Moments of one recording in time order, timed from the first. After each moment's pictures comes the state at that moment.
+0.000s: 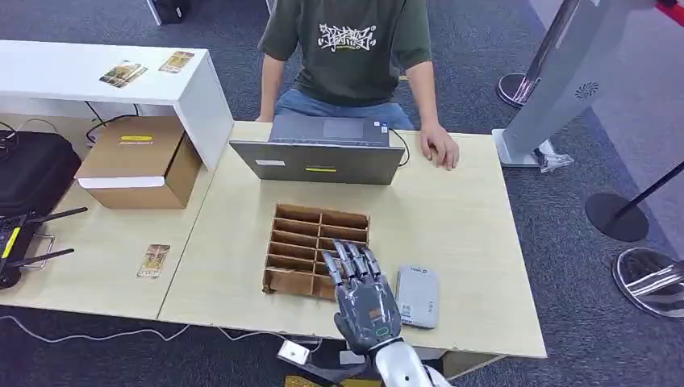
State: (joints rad) left arm -0.11 -0.23 0.73 -0.20 -1.42 0.15 0.10; right arm -0.05 0.04 0.68 -1.53 1.48 -0.05 0.19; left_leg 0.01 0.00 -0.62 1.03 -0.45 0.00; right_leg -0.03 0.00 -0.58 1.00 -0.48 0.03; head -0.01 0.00
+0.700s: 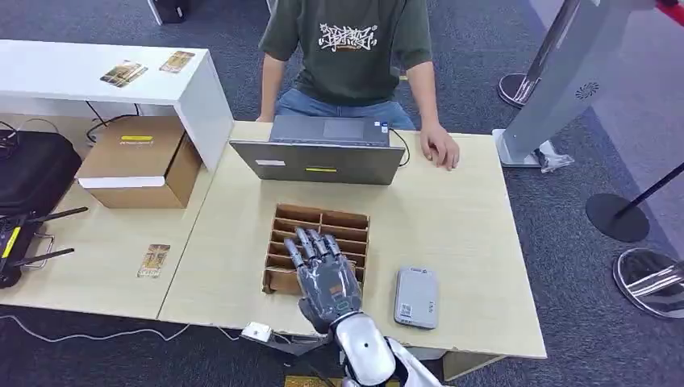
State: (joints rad) left arm -0.11 -0.23 0.73 -0.20 -1.42 0.13 0.11; right arm -0.22 0.17 0.72 -1.32 1.38 -0.05 0.21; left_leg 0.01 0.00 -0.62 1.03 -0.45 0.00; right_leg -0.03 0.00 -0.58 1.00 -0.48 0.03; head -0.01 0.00
